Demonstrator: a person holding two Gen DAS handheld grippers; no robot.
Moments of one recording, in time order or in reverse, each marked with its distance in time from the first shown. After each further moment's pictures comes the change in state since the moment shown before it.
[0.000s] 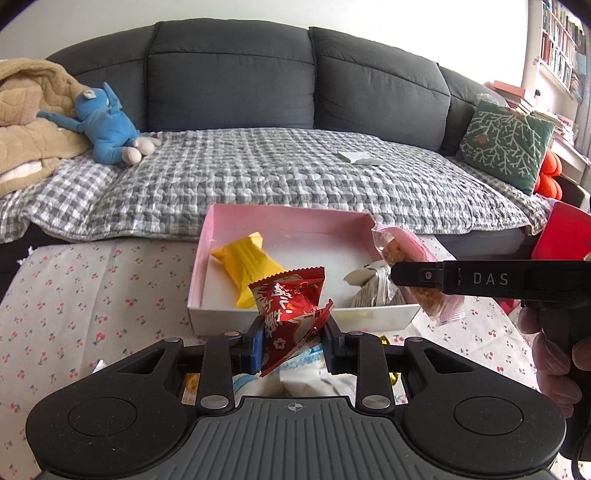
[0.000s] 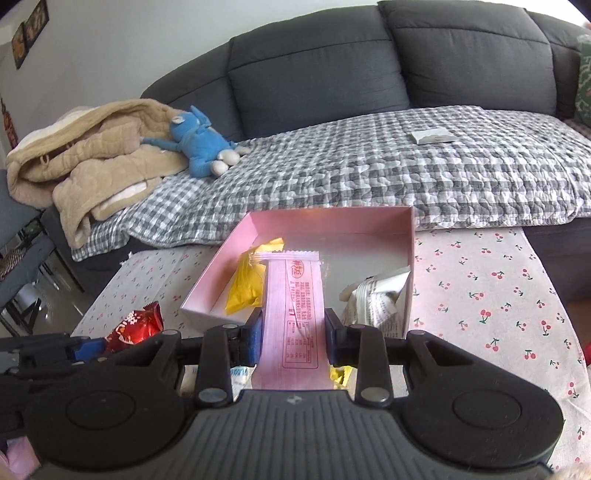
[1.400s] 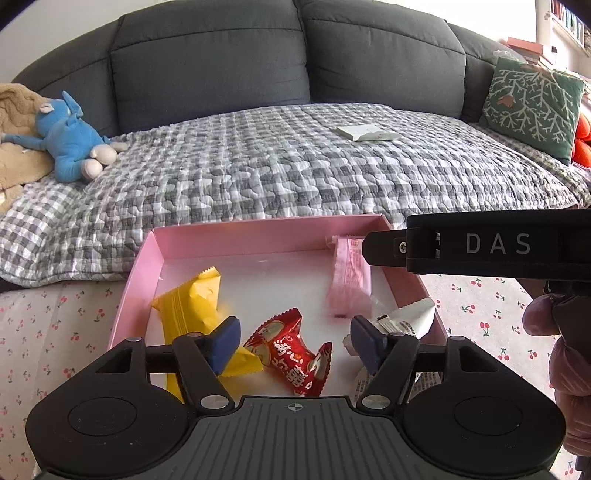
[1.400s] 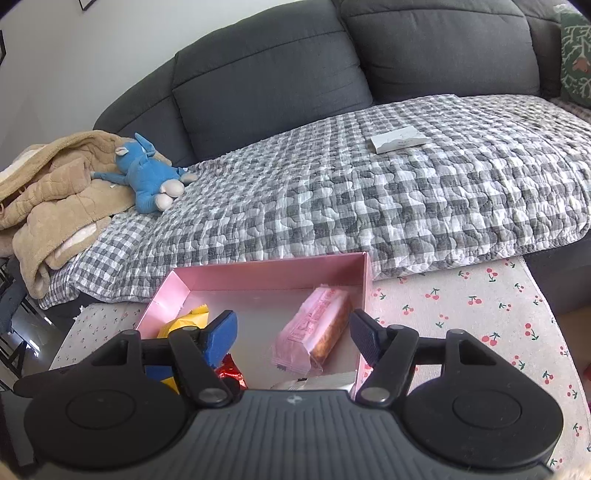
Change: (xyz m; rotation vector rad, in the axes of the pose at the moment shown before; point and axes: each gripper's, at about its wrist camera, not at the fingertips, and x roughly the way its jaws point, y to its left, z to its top) left arm 0.120 -0.046 0.046 0.083 0.074 0.094; right arm 0.066 -0.063 0.053 0.089 -0.014 -0.035
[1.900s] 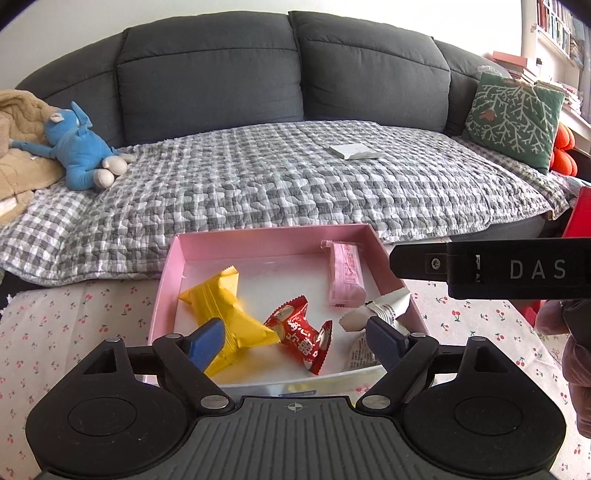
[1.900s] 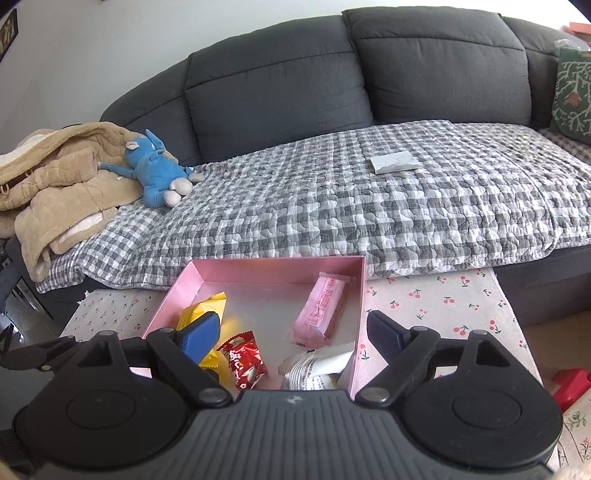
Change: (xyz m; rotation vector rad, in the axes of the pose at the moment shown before) left arm -0.061 0.022 -0.010 -0.006 -0.034 -0.044; right arm -0.051 0.033 -0.009 -0.074 -0.017 -0.058
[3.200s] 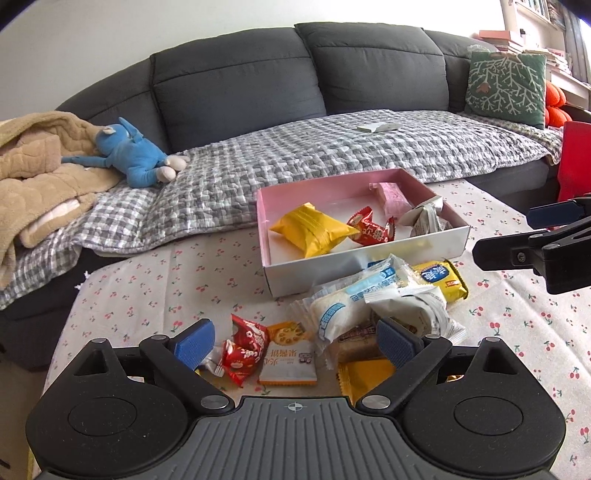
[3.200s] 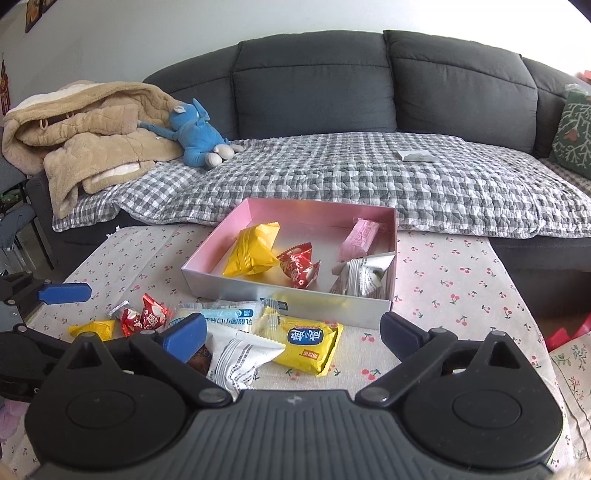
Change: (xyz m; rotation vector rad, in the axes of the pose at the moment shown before) left arm -0.086 0.053 -0.106 0.127 -0.043 0.119; right arm -0.059 0.064 -0.092 -0.152 -0.031 -0.034
